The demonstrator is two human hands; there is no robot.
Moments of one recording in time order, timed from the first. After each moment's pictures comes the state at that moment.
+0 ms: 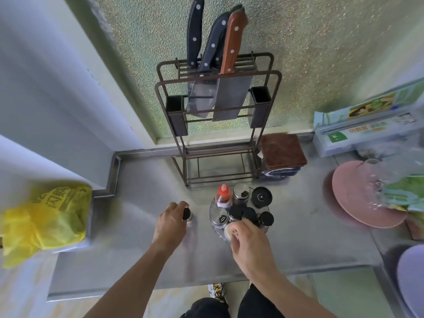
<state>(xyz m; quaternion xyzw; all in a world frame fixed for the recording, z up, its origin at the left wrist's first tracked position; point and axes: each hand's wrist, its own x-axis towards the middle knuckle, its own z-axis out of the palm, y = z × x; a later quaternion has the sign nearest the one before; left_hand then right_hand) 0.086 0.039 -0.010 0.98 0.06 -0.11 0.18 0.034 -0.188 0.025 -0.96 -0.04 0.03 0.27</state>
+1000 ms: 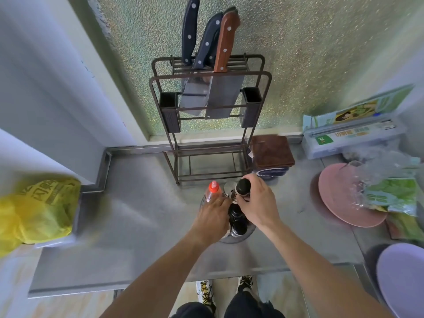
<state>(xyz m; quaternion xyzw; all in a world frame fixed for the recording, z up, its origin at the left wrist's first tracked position) 0.091 -0.081 0.012 0.96 -0.18 -0.11 0.19 0.117 -0.235 0.050 -0.95 0.00 0.01 0.30</state>
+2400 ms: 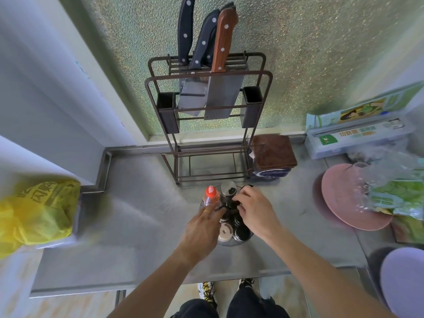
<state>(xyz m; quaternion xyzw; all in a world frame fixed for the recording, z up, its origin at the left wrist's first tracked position) 0.069 -0.057 -0.012 0.96 -0.17 -0.11 0.17 0.118 -0.248 0.018 -0.97 -0.14 0.05 0.18</state>
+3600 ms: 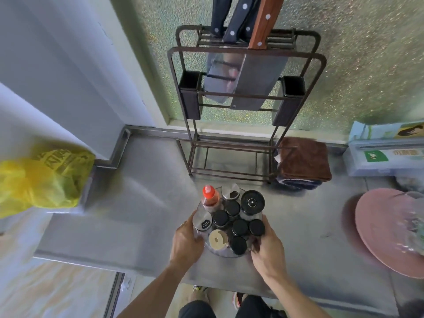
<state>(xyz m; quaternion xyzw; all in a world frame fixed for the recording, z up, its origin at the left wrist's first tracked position) 0.044 -0.044 -0.061 0.86 0.25 -0.12 0.42 0.068 -0.263 -0.077 -0.92 0.04 0.15 0.35</state>
